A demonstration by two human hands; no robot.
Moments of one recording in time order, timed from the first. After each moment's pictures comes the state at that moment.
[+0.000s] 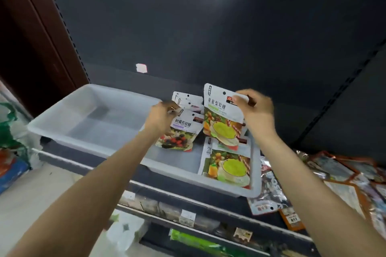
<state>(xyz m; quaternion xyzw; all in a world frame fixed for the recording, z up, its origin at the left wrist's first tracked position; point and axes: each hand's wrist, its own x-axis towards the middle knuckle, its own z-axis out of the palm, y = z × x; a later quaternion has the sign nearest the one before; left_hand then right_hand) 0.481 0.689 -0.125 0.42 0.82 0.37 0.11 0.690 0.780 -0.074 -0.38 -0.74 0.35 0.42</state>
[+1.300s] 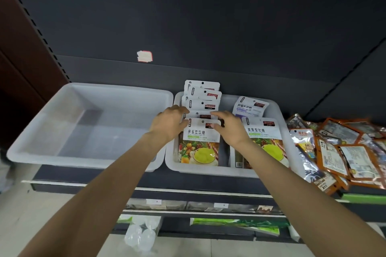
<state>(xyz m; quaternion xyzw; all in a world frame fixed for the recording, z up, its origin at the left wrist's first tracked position) 0.385 0.683 -0.172 0.64 0.75 0.13 0.13 0.567 0.743 -0.177 -0.49 -0.82 0.25 0.15</state>
